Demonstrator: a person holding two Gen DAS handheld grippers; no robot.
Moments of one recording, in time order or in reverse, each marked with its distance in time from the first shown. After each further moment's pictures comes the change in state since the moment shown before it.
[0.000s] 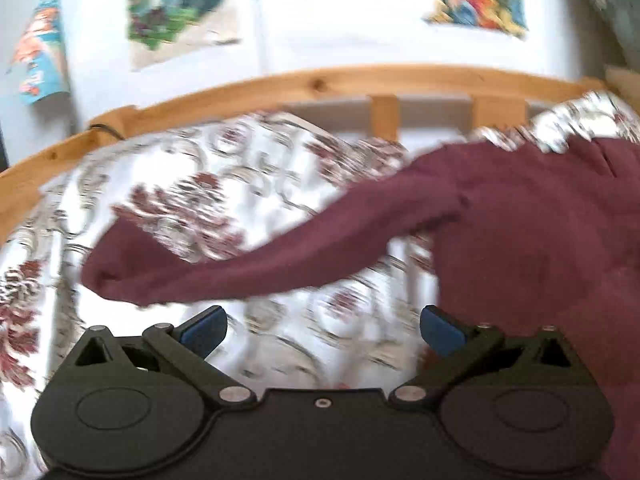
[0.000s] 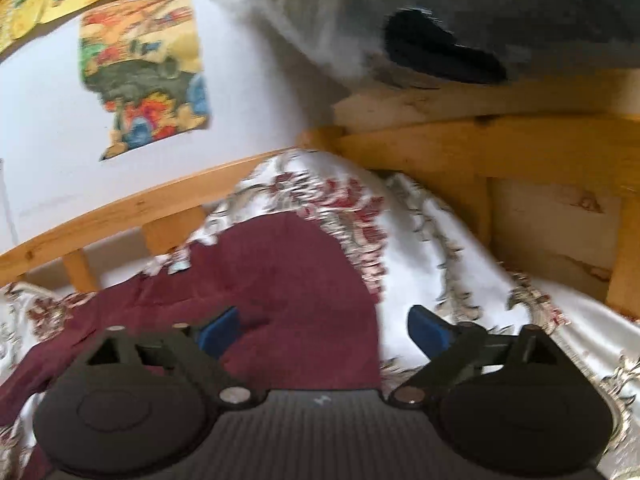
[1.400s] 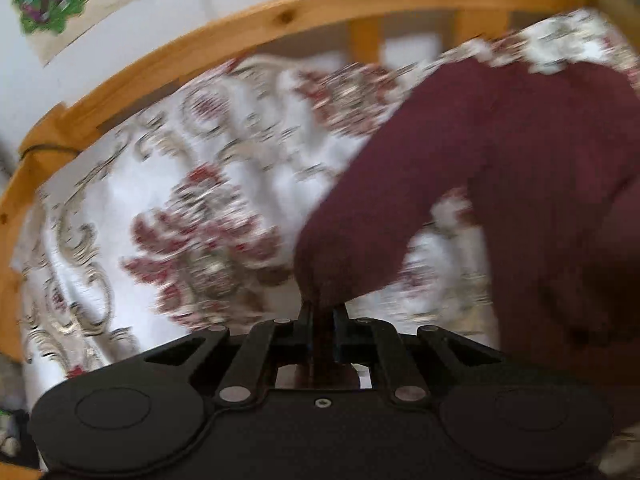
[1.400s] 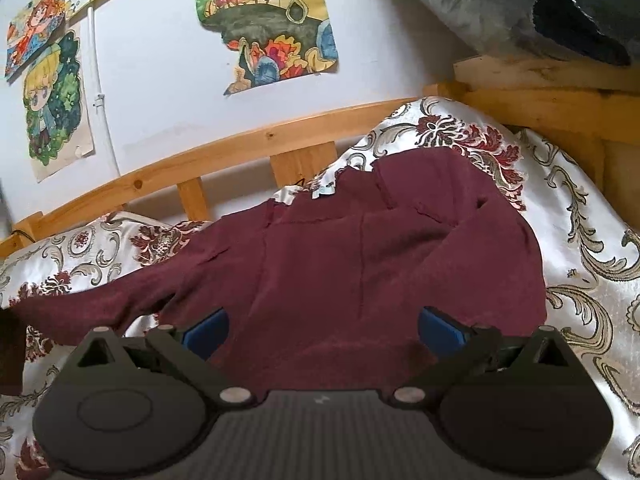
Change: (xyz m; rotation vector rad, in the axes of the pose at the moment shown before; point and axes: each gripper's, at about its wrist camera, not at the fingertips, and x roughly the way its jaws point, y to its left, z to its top) left arm 0.031 0.060 0.127 0.271 0.430 -0.207; right arm -0.036 0.082 -0.037 -0.090 0.134 0.234
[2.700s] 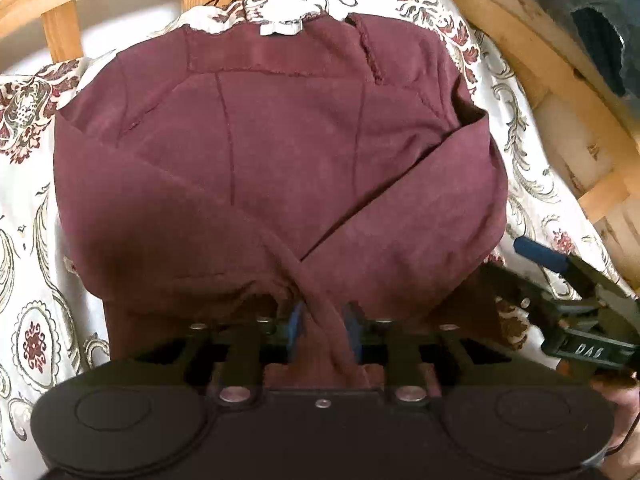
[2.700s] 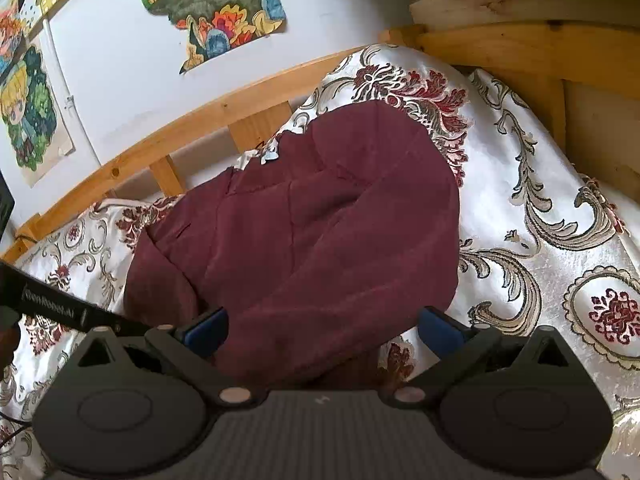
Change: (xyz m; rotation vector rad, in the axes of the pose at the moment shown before) left arm 0.054 -0.220 0.066 0.050 0.084 -0.508; right arm -0.006 -0.087 0.020 0.095 0.185 0.040
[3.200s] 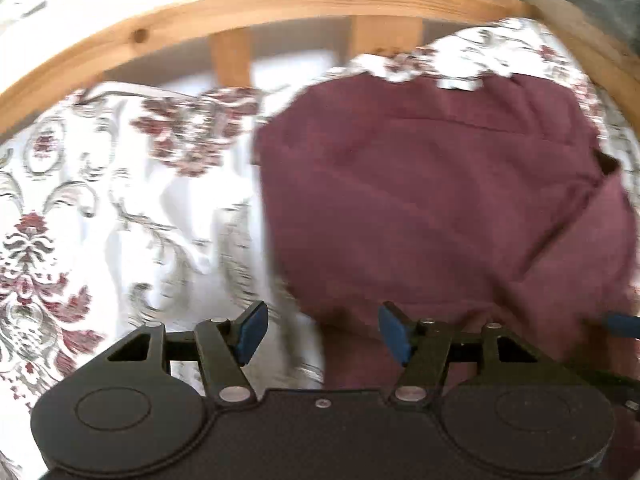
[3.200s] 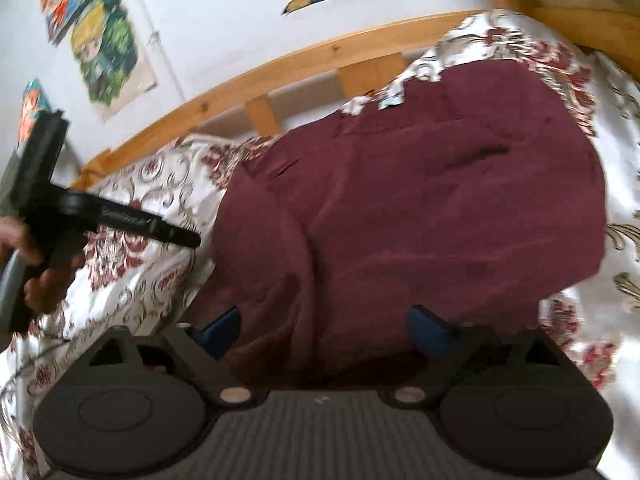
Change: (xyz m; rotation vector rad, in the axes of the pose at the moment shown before) left arm -0.036 0.108 -0.024 -0.045 -0.184 0.341; right arm 0.018 0.075 -0.031 -0.138 0.116 0.200
